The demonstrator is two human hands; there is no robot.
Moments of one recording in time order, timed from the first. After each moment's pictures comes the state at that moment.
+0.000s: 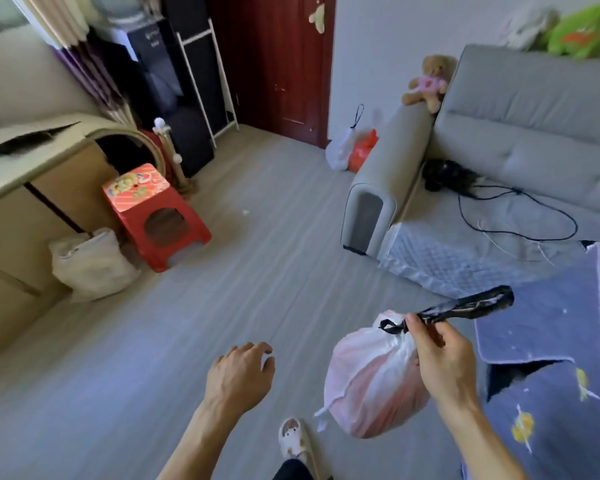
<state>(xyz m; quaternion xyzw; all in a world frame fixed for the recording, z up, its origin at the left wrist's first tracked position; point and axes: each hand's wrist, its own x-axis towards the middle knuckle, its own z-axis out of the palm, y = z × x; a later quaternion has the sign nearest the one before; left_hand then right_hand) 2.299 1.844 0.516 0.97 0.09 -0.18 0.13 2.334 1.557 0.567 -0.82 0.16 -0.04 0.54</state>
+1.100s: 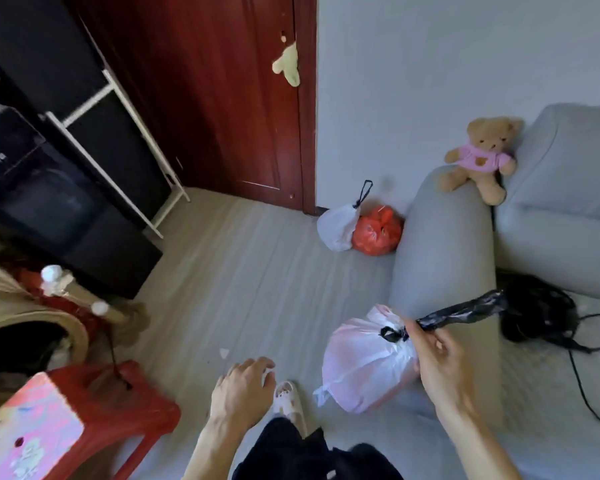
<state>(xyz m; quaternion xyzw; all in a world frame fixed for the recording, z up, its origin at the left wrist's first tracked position) 3.237 2.034 0.475 0.96 0.05 -0.24 0.15 3.243 1.743 0.516 -0.74 0.30 -0.04 0.60</state>
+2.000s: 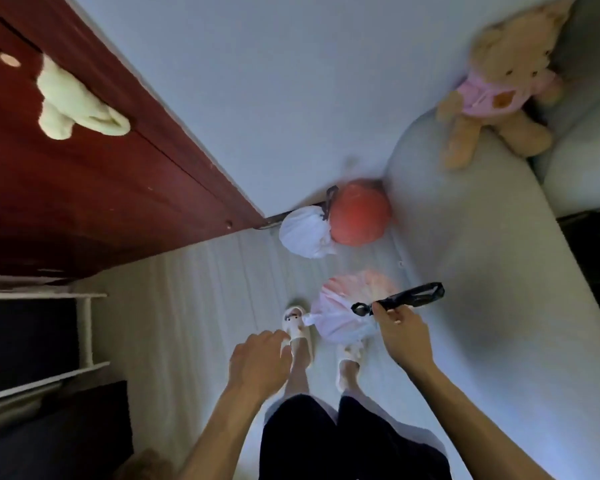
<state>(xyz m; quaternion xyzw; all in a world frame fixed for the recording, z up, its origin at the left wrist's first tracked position) 3.807 1.961 0.363 0.89 -0.23 -0.38 -0.03 3.699 1.746 0.325 -0.69 0.52 0.12 0.49</state>
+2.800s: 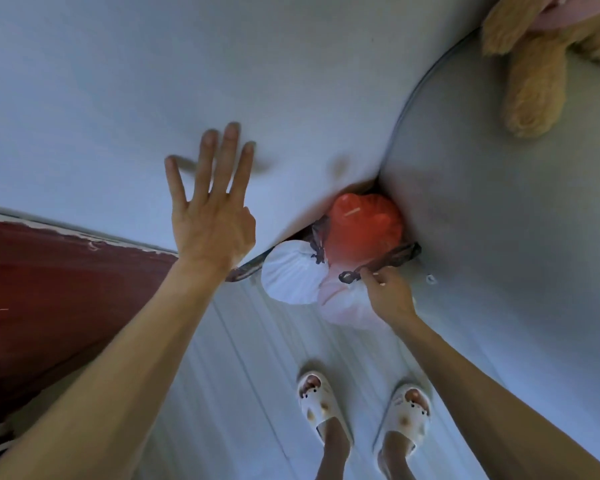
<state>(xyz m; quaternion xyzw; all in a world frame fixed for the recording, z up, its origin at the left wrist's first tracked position) 4.125 1.768 0.177 0.88 -0.46 0.10 -0.09 3.885 1.669 0.036 -0.61 0.60 0.03 0.52</state>
